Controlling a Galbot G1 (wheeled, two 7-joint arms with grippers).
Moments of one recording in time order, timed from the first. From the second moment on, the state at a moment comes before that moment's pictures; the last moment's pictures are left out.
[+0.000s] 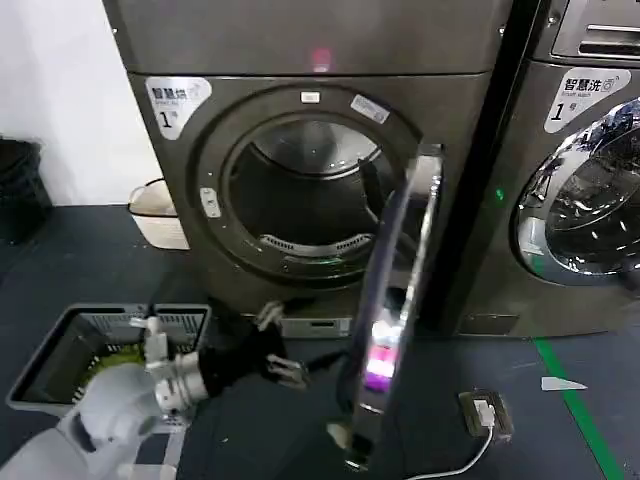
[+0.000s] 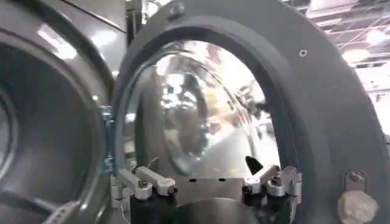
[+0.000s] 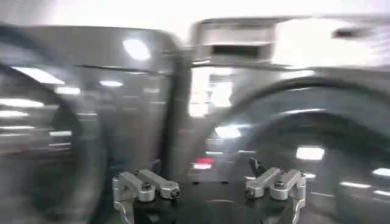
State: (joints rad) left arm 1.08 -0.77 -0.23 -2.15 -0.77 0.14 0.58; right arm -1.26 1.02 1.50 1.76 0.60 -0.15 -0.66
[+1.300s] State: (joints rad) left arm 0.43 -1.32 0.47 -1.63 -0.66 0.11 0.44; right arm -1.58 1.06 2.06 1.85 0.50 -0.19 -0.23
